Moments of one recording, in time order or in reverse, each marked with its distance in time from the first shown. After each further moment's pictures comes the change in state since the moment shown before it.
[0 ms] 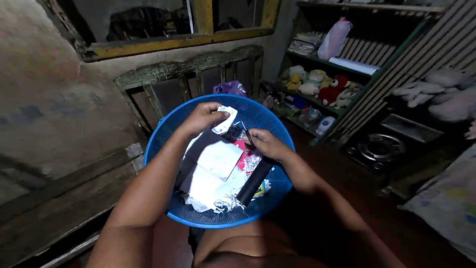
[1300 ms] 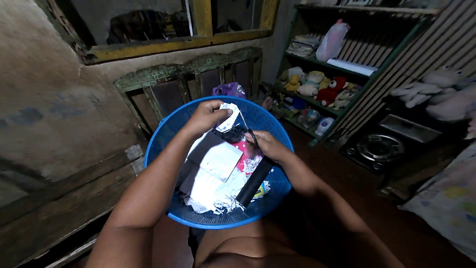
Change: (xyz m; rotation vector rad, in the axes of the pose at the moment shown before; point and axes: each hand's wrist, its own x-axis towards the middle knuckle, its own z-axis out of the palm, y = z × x) left_hand 0.006 0.009 0.013 -0.017 0.063 0.032; right_hand -0.001 0.002 0.000 0.127 -0.017 0.020
